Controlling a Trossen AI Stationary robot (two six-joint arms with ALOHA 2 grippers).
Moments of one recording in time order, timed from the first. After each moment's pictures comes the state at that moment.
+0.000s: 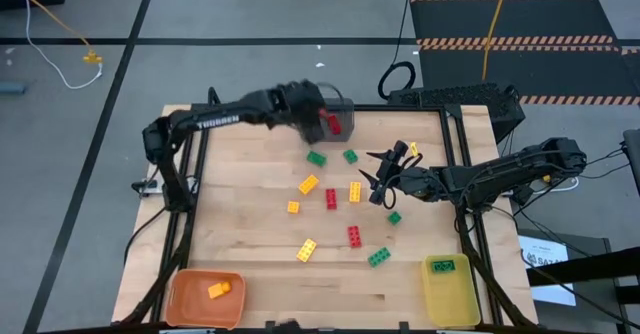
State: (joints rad) left arm 0.40 1.80 1.60 -0.67 -0.29 0.09; right arm 0.12 1.15 0.54 0.20 0.68 -0.11
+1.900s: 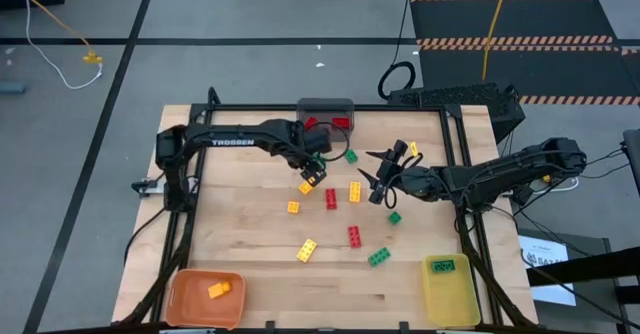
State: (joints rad) left arm 0.19 1.88 1.59 -1.03 -0.10 -0.50; right arm 0.12 1.15 0.54 0.24 0.67 -0.14
